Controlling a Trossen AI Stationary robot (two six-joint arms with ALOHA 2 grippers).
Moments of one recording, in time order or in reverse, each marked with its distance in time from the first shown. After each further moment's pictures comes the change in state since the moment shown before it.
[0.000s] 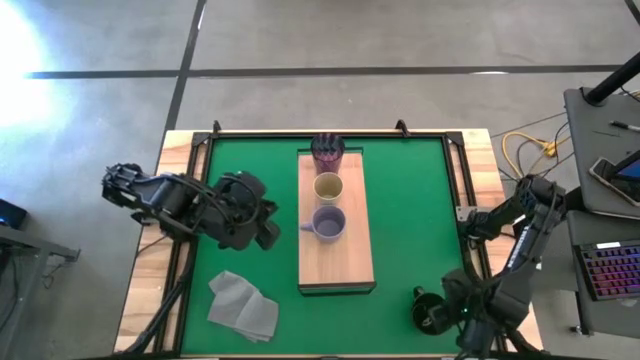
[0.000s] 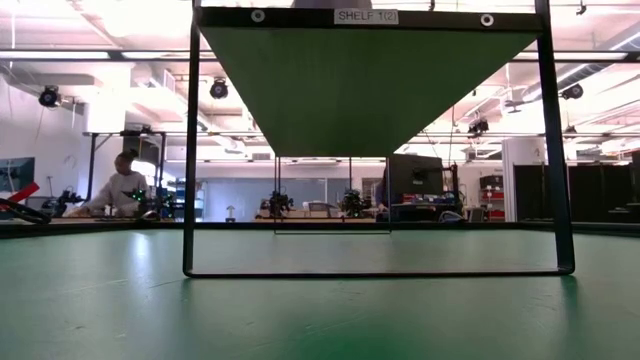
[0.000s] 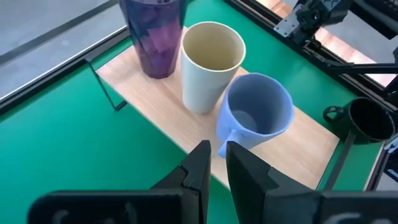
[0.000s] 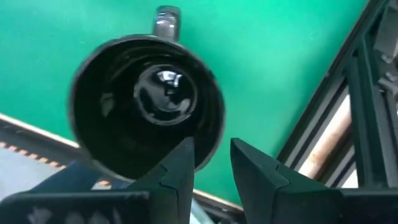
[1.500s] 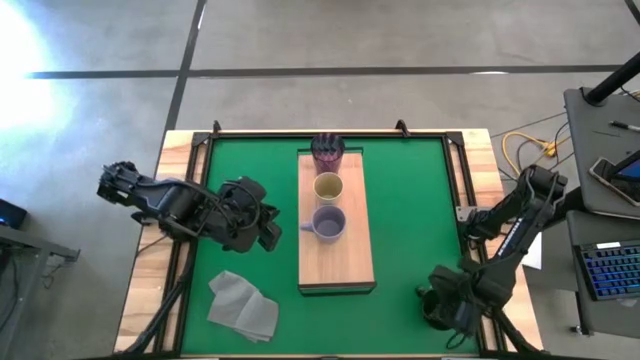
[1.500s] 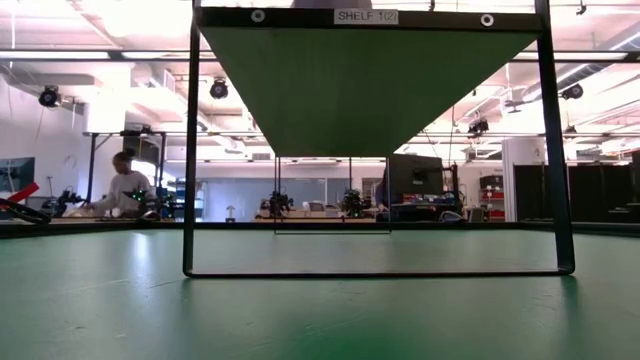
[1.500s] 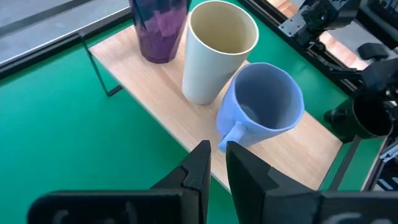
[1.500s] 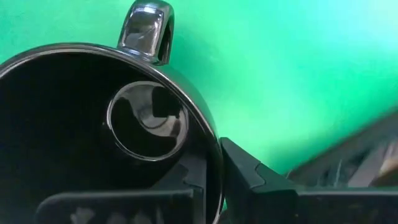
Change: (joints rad) left arm 0.000 -0.073 -0.199 0.134 0.011 -0.083; right arm -0.043 -0.107 -0.323 0.200 0.000 -0.607
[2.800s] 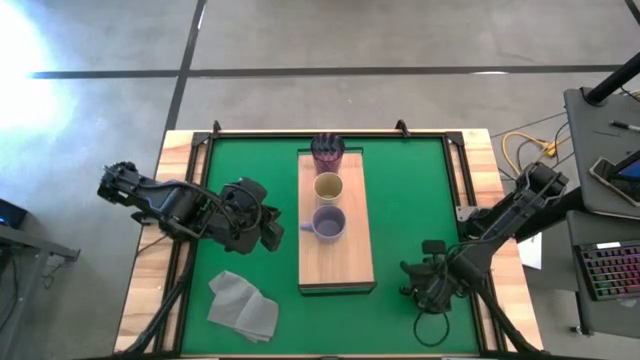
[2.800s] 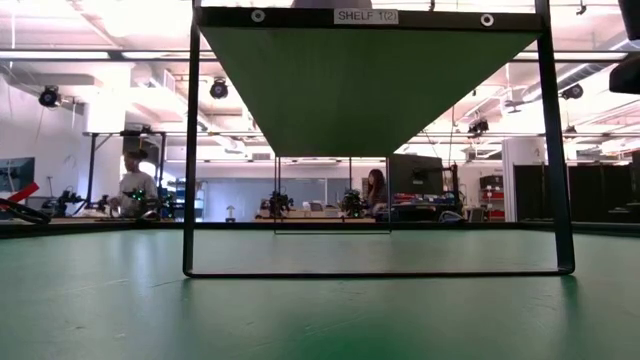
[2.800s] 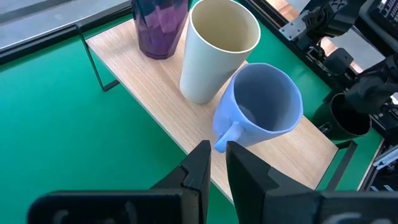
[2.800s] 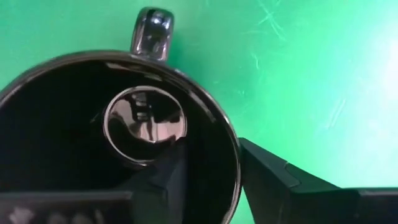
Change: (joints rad) left arm 0.000 0.000 -0.022 0.024 0.000 -0.050; right arm -0.252 -0.025 -0.028 0.051 0.036 -0.847
